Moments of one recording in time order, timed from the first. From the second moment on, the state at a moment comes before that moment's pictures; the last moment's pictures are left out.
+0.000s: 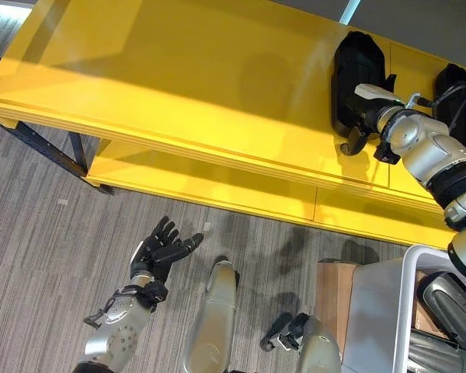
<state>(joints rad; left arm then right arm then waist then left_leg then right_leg) 0.05 0.58 -0.19 0.14 -0.98 -0.05 0.14 -1.35 -0.78 0.97 0.90 0.00 0.13 0.15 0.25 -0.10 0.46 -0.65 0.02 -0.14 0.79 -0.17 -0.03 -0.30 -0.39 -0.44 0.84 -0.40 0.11</state>
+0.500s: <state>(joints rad) 0.06 0.58 -0.17 0.14 -0.98 -0.05 0.14 -1.37 -0.80 0.99 0.75 0.06 0.12 0.16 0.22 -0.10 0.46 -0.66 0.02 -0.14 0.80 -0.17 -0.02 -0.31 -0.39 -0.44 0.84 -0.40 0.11</state>
